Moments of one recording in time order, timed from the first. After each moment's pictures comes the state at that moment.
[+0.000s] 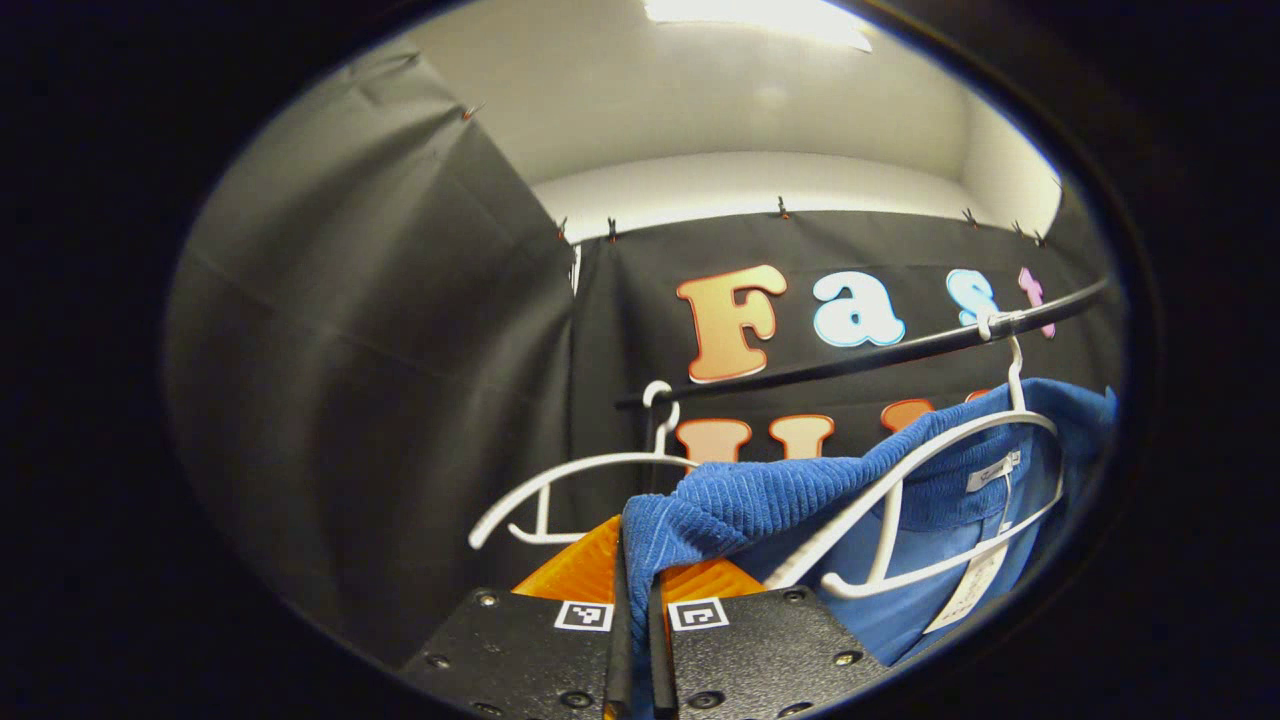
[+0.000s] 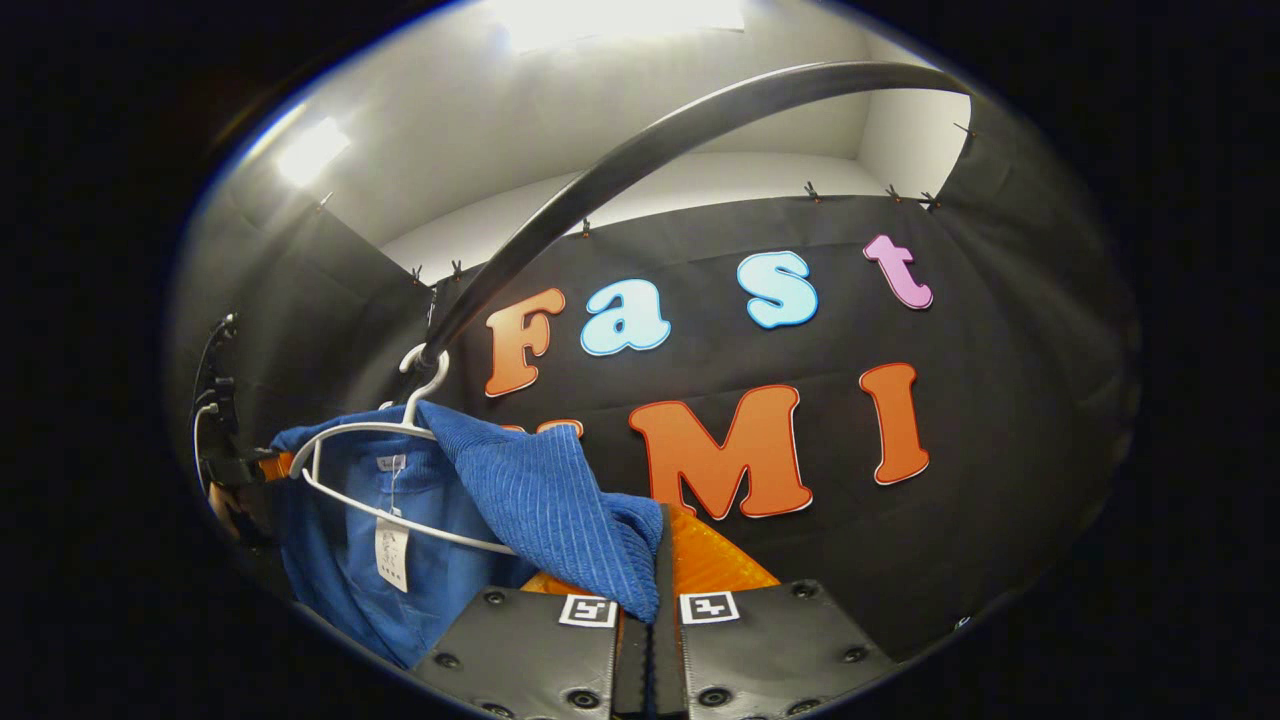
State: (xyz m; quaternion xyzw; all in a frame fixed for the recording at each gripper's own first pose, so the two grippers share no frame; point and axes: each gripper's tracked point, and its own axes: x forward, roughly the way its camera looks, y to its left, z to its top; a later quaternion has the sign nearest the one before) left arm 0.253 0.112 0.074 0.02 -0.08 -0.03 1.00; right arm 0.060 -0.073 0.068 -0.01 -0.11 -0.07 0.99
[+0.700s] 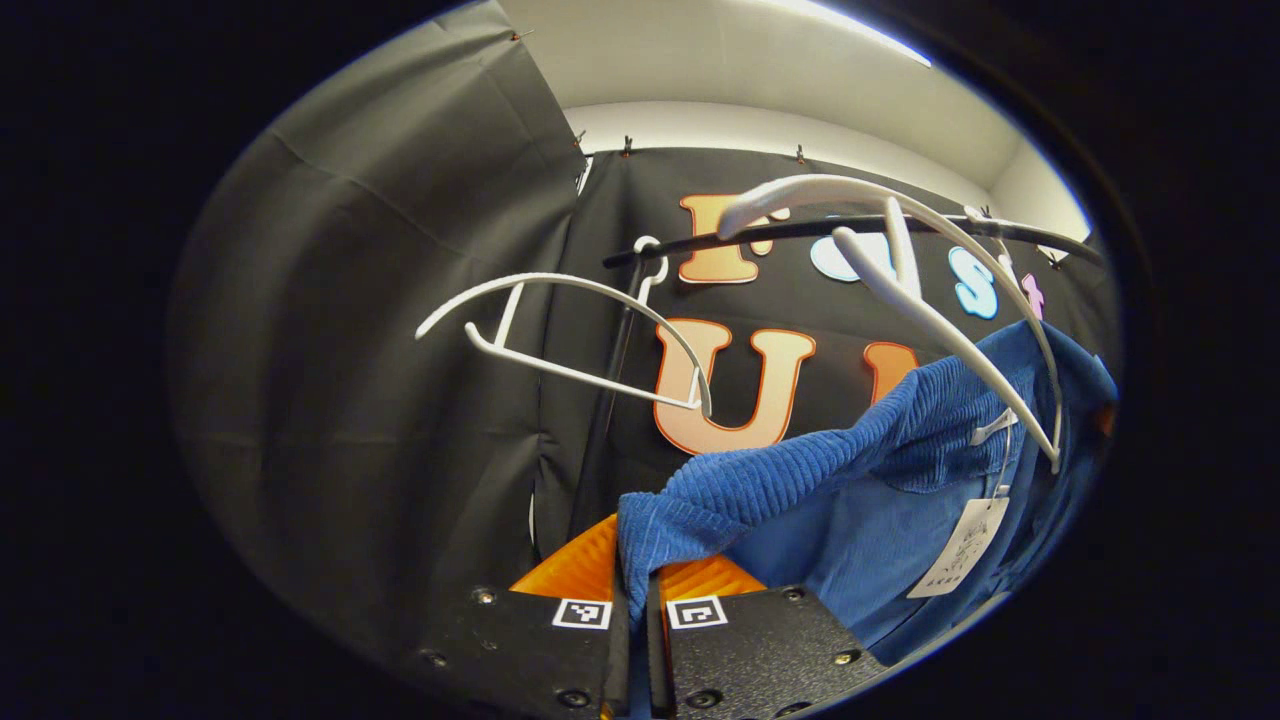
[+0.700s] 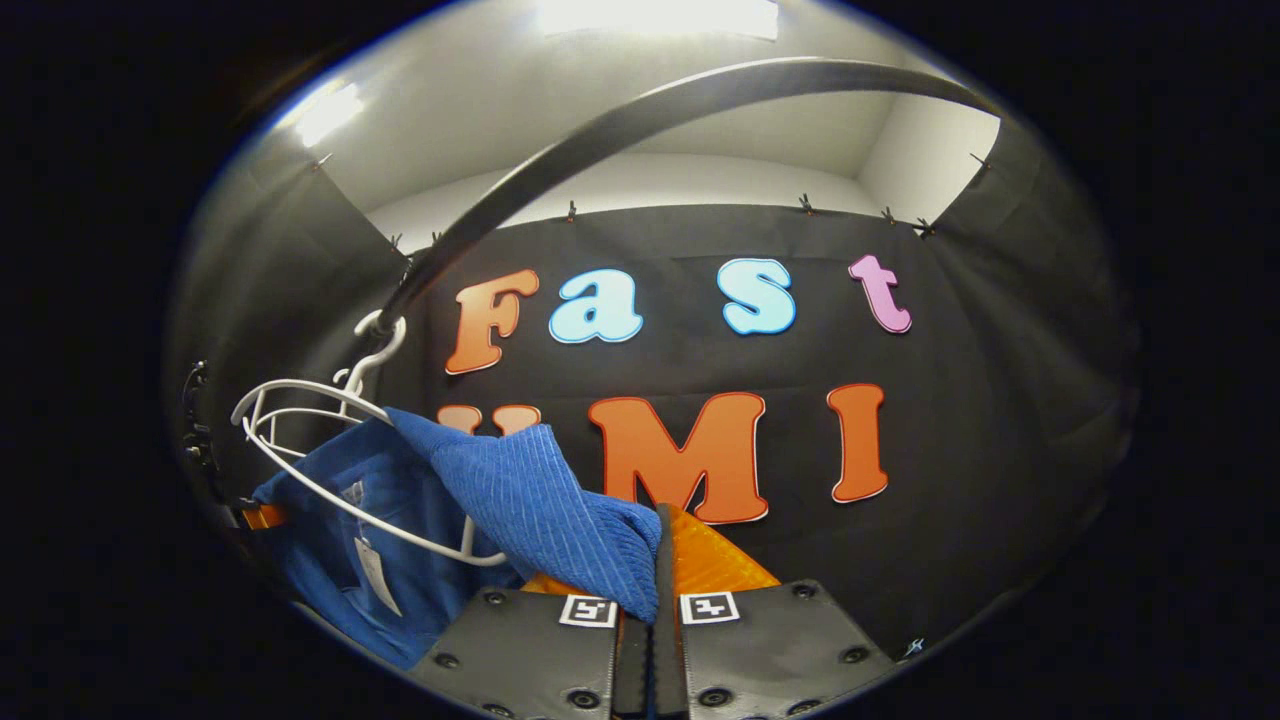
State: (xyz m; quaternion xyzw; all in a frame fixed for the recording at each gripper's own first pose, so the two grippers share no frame) left arm 0.238 0.096 -0.038 -0.01 0.00 -0.04 1.00; right arm 0.077 -0.109 0.062 -0.05 -0.10 -0.14 0.98
